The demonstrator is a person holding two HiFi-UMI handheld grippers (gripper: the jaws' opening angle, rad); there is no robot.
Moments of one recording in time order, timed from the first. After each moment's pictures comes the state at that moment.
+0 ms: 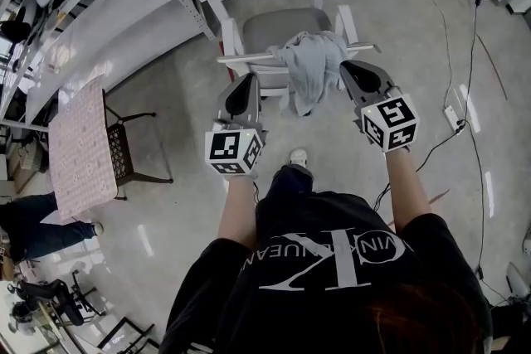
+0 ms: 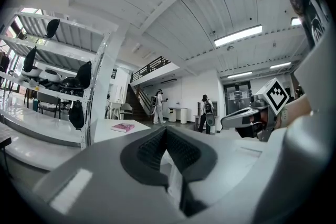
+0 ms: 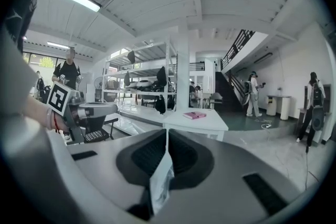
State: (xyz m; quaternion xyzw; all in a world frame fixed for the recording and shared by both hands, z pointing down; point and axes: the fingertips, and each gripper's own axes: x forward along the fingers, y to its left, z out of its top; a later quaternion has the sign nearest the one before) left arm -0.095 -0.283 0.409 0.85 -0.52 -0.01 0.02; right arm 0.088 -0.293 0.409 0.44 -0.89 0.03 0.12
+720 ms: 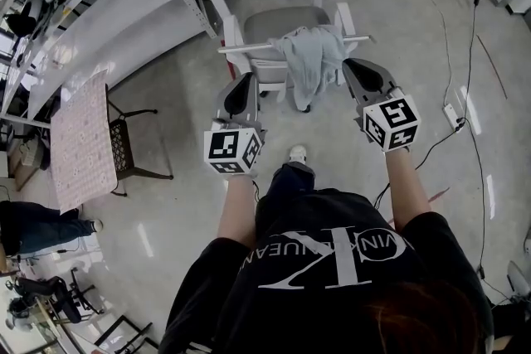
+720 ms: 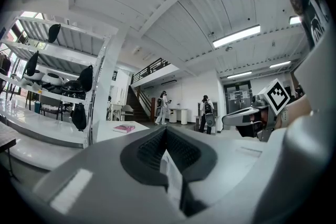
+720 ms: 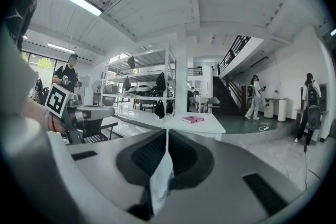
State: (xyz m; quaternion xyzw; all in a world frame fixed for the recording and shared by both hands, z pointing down) left arm -0.094 -0.247 0.402 0.85 -0.53 -0.01 0.02; right arm 0.099 -0.259 0.396 0.45 -0.89 0.01 0.10
